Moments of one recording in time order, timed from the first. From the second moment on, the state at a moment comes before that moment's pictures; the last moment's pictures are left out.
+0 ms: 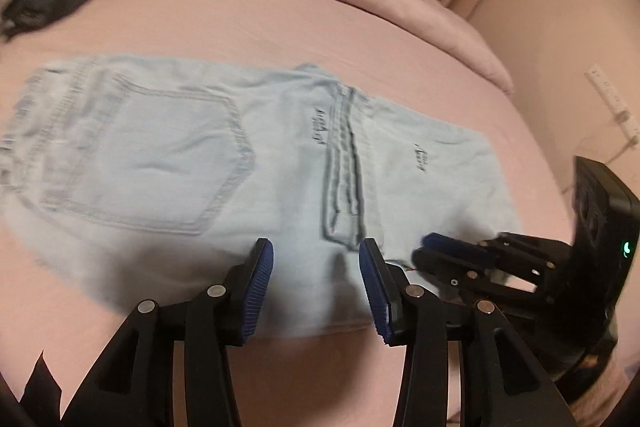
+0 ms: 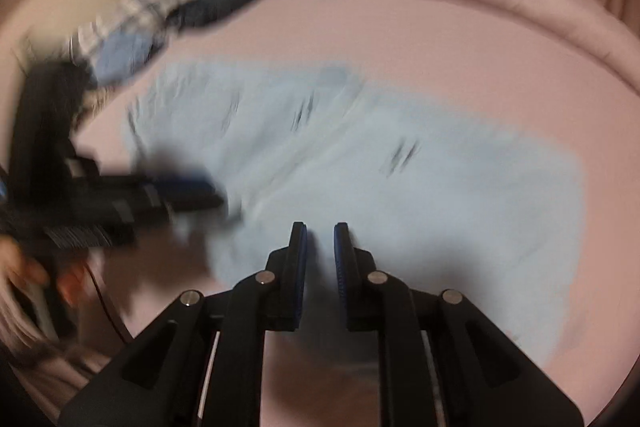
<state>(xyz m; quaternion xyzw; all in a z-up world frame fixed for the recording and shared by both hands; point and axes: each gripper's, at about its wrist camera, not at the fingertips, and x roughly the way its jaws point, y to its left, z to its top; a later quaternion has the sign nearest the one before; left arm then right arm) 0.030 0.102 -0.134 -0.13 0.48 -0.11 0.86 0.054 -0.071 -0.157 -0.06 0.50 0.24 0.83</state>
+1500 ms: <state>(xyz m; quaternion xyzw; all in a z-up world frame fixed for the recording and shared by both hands) 0.013 0.282 -0.168 -0.50 0.37 -0.01 0.78 0.048 0.014 -0.137 -0.01 0.49 0.29 0.82</state>
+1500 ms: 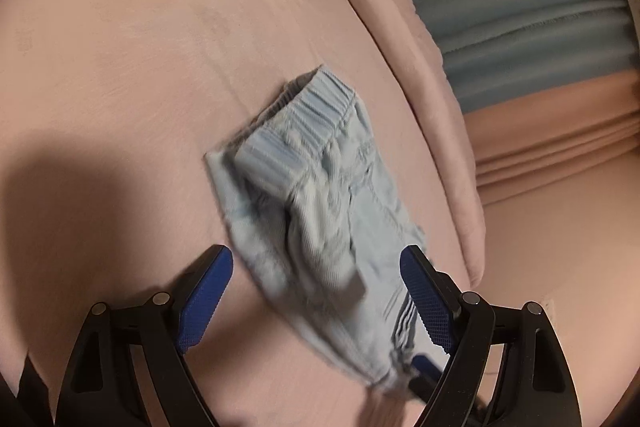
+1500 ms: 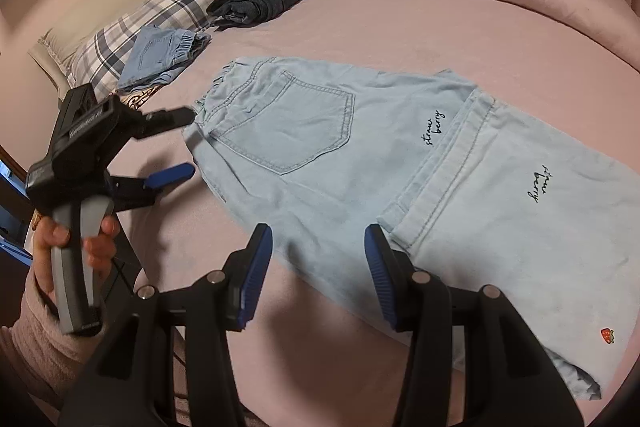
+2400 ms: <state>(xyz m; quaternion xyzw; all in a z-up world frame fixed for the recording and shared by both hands) 0.030 0.161 -0.070 -0.17 0.34 -0.06 0.92 0.075 -0.038 -0.124 0.23 0.46 0.32 0.80</state>
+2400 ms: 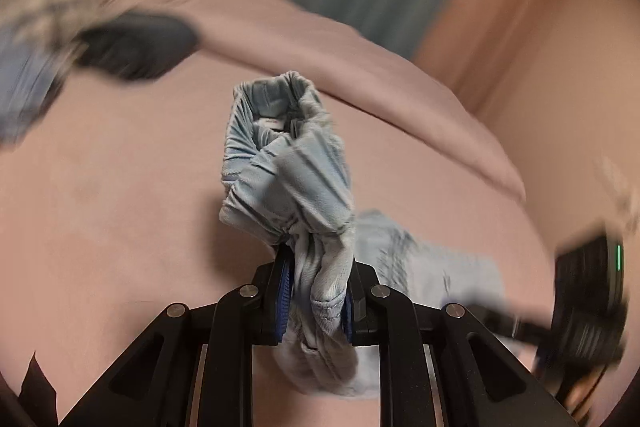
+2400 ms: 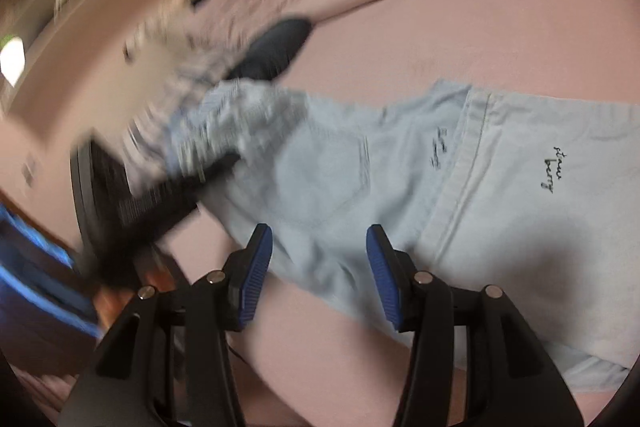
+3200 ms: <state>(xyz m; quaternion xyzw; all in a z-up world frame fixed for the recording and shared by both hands) 0.046 0.080 -0.091 -0.06 0.41 -0.17 0.90 0.104 -0.077 -0.165 0.49 0.50 0.28 0.66</state>
